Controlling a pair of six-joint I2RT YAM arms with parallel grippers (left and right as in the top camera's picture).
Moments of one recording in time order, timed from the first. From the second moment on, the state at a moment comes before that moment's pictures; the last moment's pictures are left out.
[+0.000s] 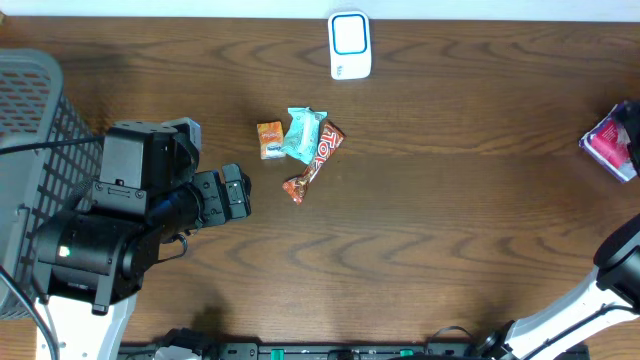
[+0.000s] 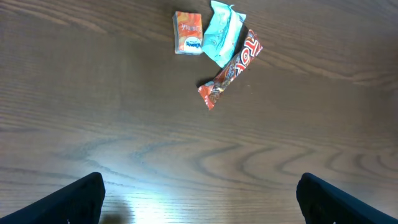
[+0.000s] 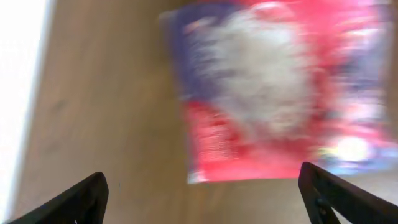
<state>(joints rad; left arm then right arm) -0.22 1.09 1.46 -1.34 0.12 -0.40 -0.70 2.07 1.67 -0.62 -0.32 0.52</state>
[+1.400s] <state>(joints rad) -0.22 1.09 1.46 -1.34 0.12 -0.40 0.52 1.93 1.48 -0.69 -0.25 0.85</state>
